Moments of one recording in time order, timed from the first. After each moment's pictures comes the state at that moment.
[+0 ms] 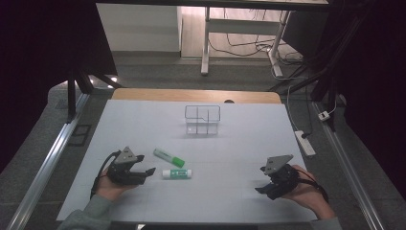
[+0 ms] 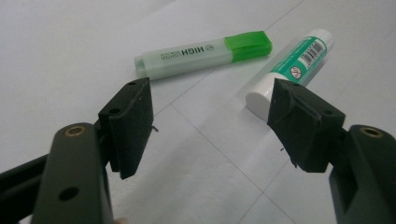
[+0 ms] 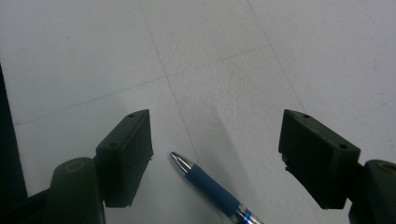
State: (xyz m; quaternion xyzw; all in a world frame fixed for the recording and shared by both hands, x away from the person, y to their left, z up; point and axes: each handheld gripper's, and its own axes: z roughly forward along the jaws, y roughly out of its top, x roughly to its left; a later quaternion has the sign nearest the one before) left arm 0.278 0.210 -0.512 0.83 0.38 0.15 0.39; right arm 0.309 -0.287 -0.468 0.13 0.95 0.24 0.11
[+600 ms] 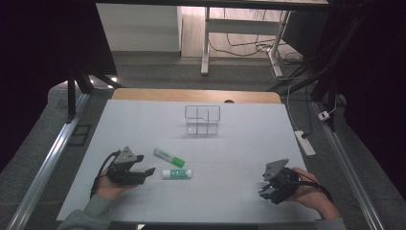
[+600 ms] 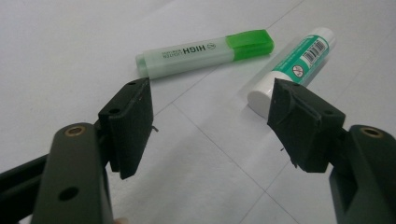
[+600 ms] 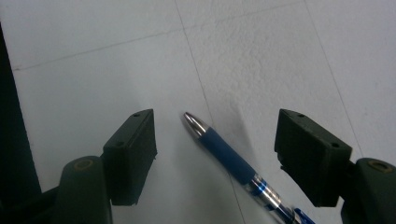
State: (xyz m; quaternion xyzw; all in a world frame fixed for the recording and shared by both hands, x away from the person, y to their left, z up) left arm 0.278 0.211 -0.513 0.83 0.38 0.15 0.39; right arm 0.305 -0.291 -0.478 0.10 0.97 0.18 0.09
